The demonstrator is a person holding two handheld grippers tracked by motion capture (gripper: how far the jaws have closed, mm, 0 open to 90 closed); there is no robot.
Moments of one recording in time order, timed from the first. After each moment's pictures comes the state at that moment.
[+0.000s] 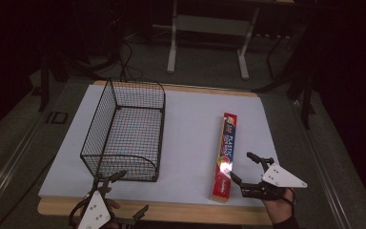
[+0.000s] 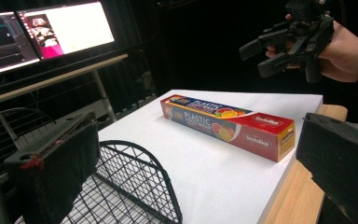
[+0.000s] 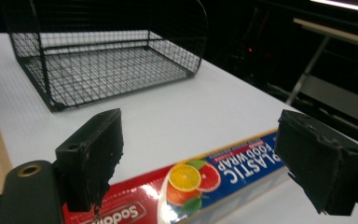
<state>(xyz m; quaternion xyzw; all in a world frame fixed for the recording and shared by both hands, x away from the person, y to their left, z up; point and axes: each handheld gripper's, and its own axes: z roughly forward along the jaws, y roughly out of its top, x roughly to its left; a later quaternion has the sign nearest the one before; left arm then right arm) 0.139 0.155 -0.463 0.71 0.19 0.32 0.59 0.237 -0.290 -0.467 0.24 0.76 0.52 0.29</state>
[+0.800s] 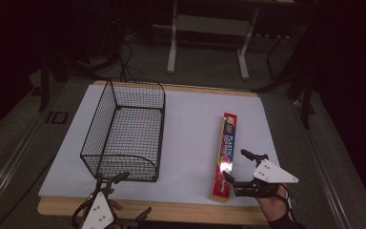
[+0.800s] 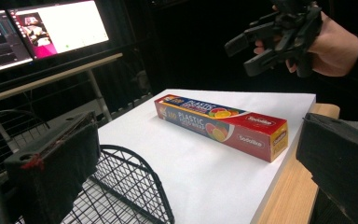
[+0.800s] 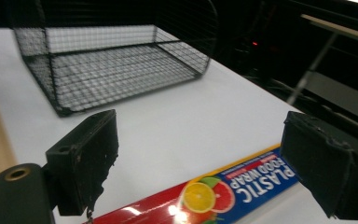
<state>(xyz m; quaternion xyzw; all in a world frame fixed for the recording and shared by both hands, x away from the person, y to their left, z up) 0.137 0.149 -0.461 0.72 0.18 0.31 0.59 0.239 -0.264 -0.450 0.24 0.78 0.50 0.29</state>
